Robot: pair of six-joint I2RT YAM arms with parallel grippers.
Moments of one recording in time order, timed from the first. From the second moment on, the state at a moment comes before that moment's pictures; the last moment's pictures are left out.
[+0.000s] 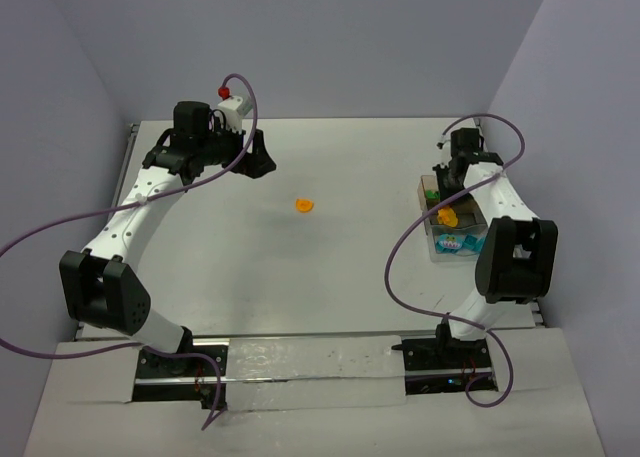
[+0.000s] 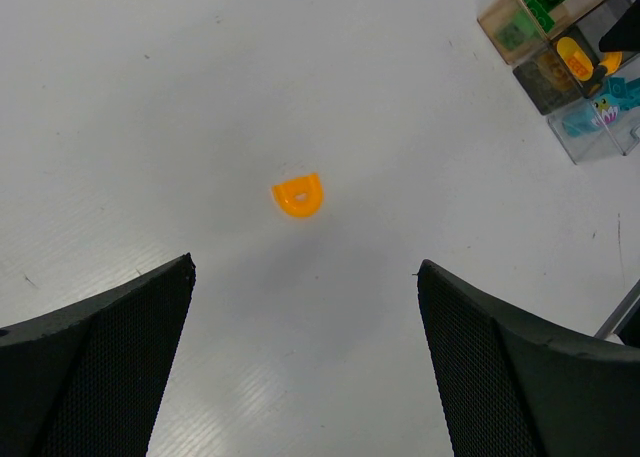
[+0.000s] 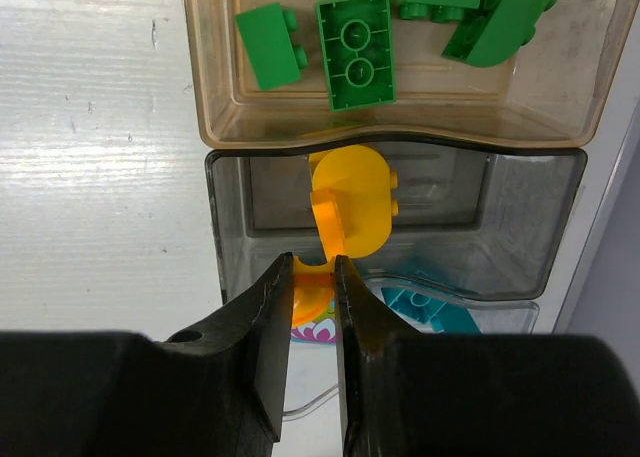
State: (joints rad) left arm -0.28 1.52 1.42 -0.47 0.48 -0.02; right arm -0.08 1.63 1.26 -0.75 0.07 -0.14
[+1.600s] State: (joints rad) left arm -0.19 1.50 1.42 -0.42 0.80 -0.09; right arm 0.57 2.17 1.88 -0.79 -0.19 -0.14
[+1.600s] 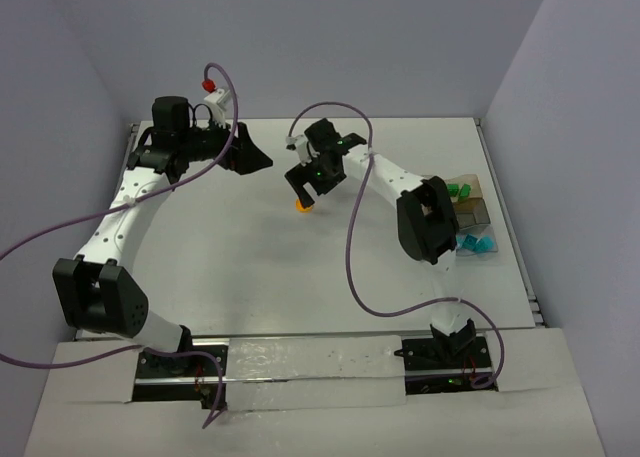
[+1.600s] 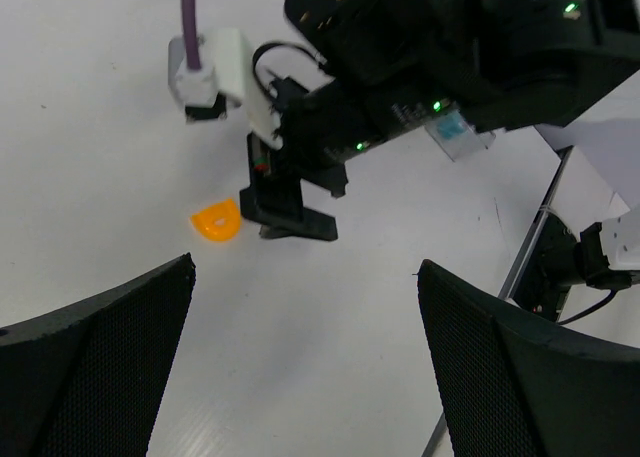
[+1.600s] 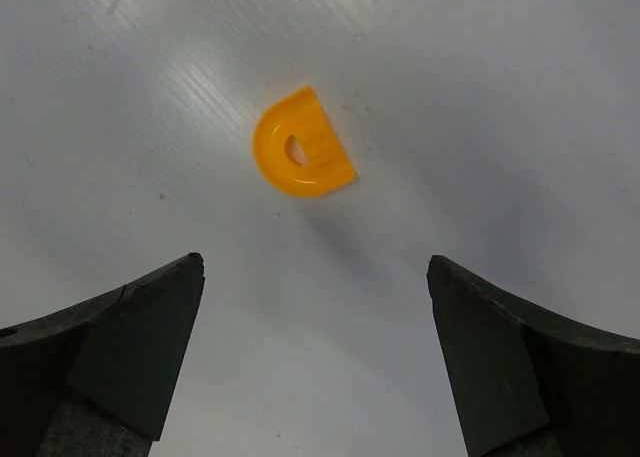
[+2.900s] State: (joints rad) left arm -0.18 1.50 1.42 -0.41 0.81 -0.09; right arm 0.63 2.44 2.11 -0.84 -0.12 -0.22
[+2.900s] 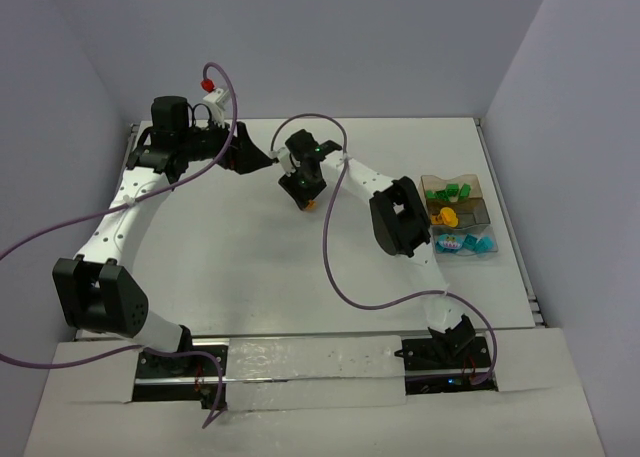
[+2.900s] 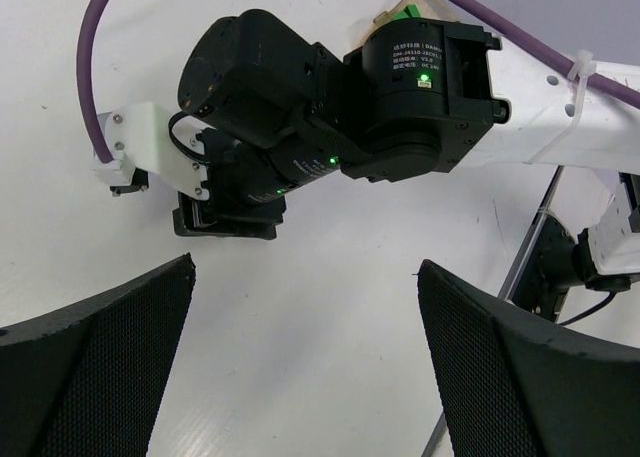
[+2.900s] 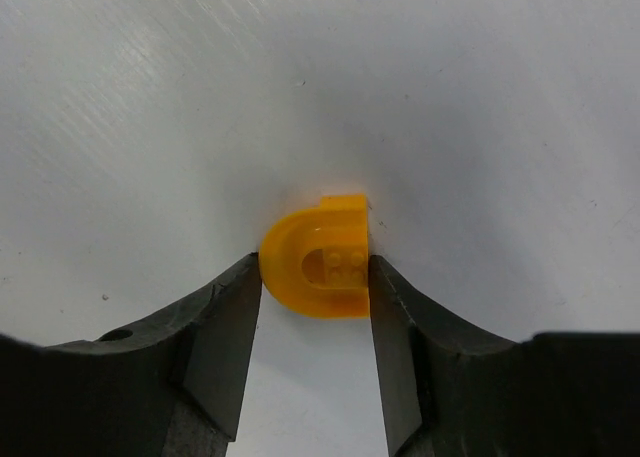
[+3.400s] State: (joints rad) left arm -0.18 1.50 1.42 -0.41 0.80 -0.09; right arm 0.63 2.25 1.82 -0.82 -0.15 -0.21
